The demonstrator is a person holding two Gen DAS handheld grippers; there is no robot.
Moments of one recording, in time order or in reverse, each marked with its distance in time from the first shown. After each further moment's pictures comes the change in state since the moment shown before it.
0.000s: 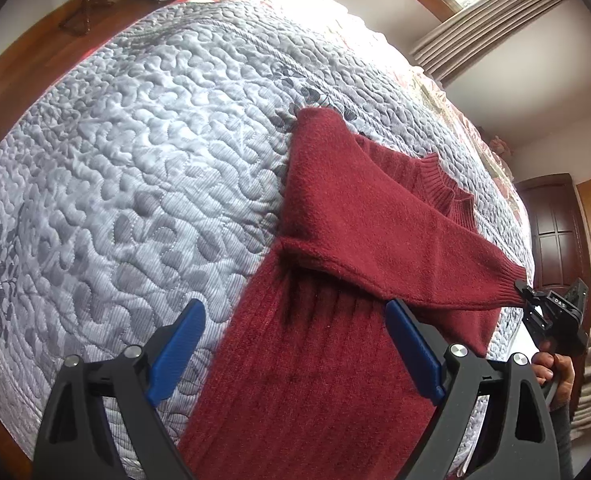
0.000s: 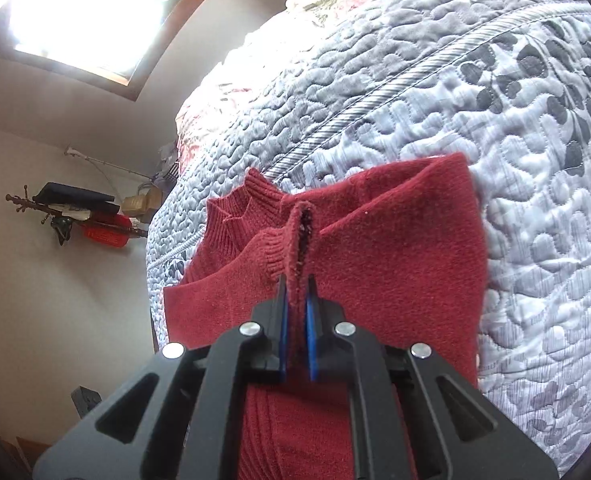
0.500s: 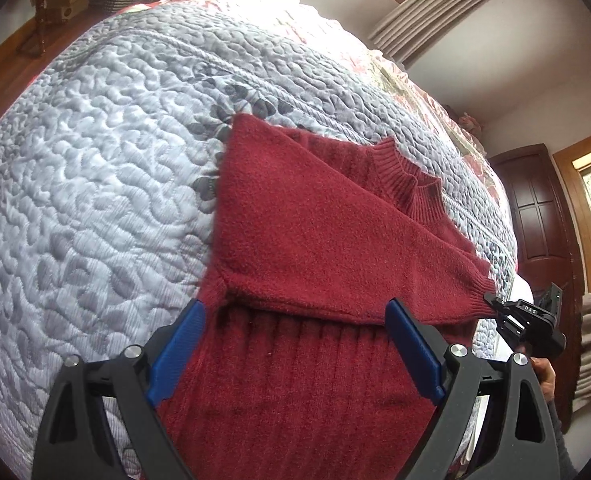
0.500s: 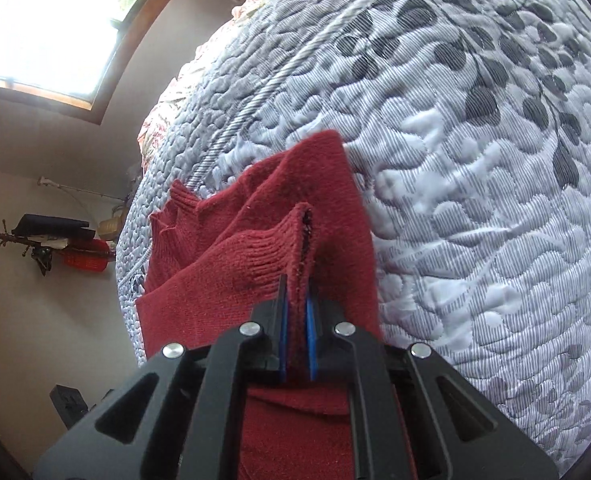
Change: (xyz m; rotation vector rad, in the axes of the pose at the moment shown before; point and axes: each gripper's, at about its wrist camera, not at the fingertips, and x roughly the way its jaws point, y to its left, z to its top) left arm 0.034 -0.051 0.014 0.129 0.025 -0.084; right arm -0.009 -0.072 -0.011 0.121 -0.005 -0.075
